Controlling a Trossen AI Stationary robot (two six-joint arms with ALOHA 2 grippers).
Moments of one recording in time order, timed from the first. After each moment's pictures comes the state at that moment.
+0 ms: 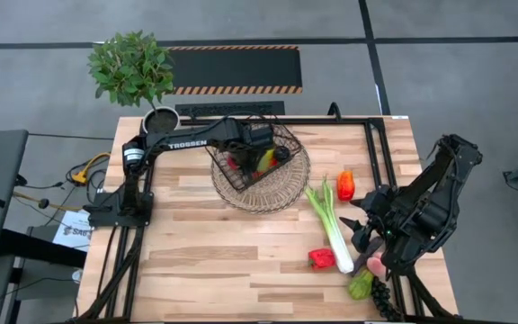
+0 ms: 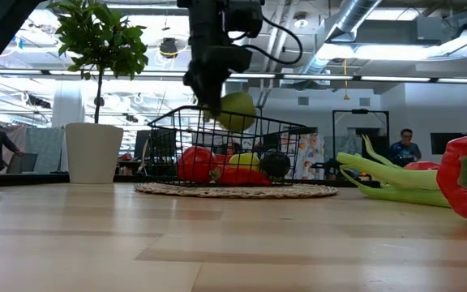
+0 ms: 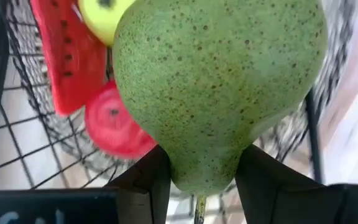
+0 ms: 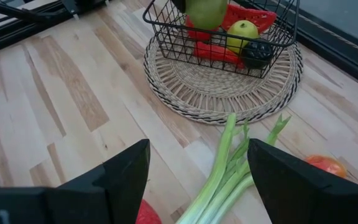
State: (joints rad) left arm 0.24 1.98 1.86 -1.27 -0.11 -0.14; right arm 0.91 1.28 1.36 -1.49 0.89 1.48
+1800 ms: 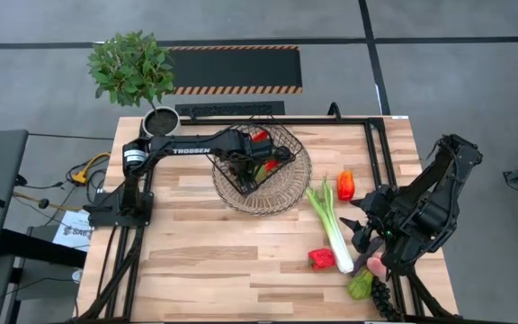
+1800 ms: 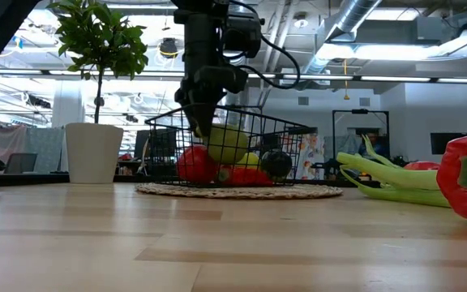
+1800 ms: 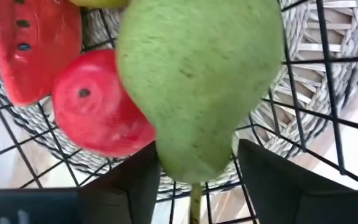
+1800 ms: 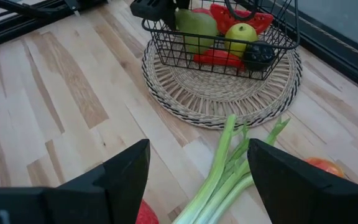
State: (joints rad) left arm 0.21 1.98 1.71 -1.19 -0.08 -0.20; right arm 0.91 1.28 1.36 -1.49 0.89 1.46
